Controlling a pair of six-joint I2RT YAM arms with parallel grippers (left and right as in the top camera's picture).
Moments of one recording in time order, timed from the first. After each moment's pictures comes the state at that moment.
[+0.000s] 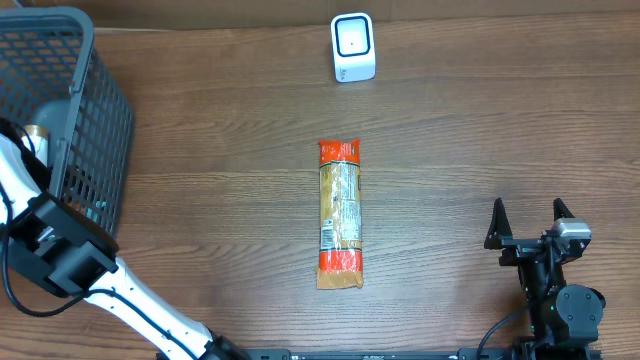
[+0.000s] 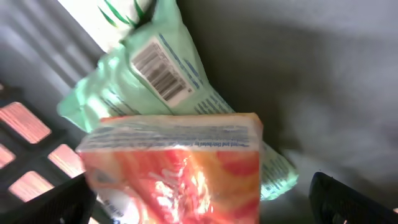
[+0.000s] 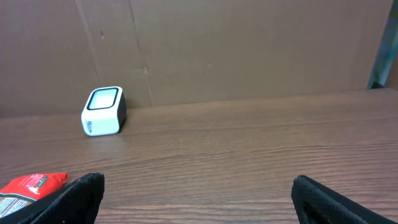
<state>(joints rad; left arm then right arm) 0.79 2.38 2.20 -1.47 -0.17 -0.19 -0.01 0.02 0.02 -0.04 -0.03 0.10</state>
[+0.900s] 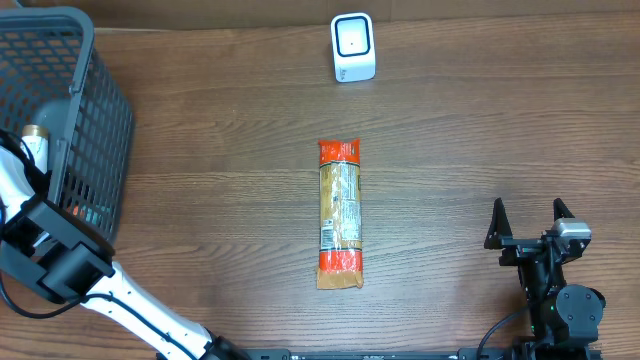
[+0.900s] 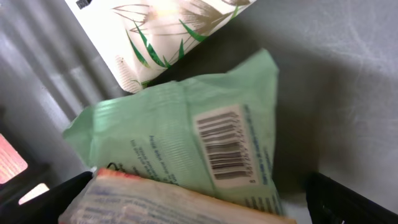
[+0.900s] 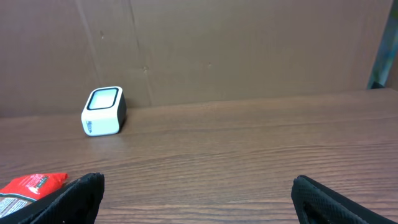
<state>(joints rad) 0.82 2.35 2.03 -1.25 -0.18 -0.32 -0.01 0.02 0.02 -0.04 -0.03 0.10</state>
